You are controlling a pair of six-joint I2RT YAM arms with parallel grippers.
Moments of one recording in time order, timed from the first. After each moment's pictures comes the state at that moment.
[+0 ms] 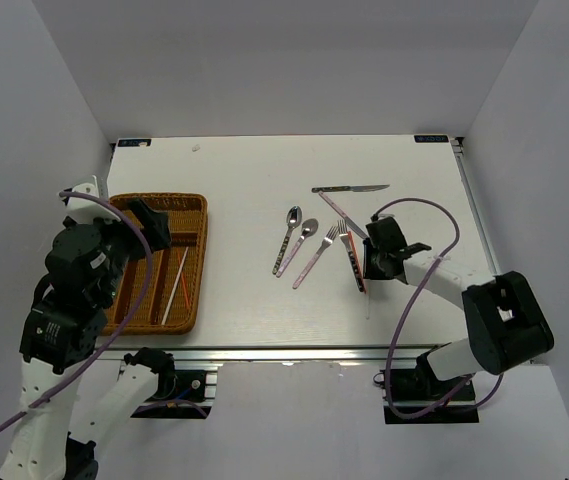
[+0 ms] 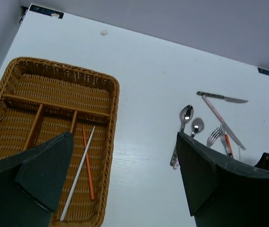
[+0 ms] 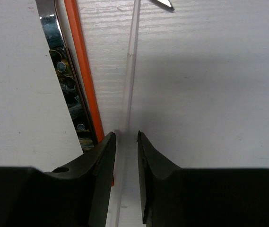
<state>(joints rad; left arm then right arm) -0.32 0.68 1.27 -0.81 -0.31 -0.35 0.44 1.42 0.69 -0.29 0.16 0.36</state>
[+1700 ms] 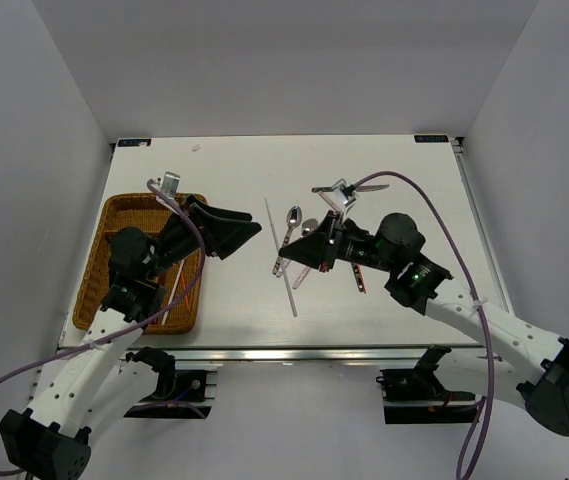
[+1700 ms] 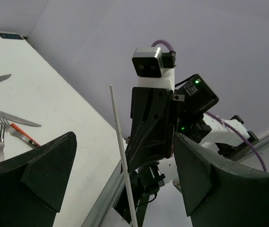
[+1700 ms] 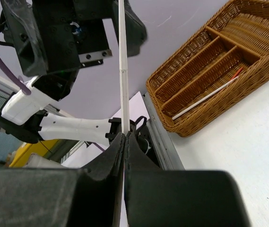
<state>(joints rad) -0.40 0.77 0.72 0.36 0.58 -0.90 0.80 1.01 0.78 0.32 -0.53 0.79</state>
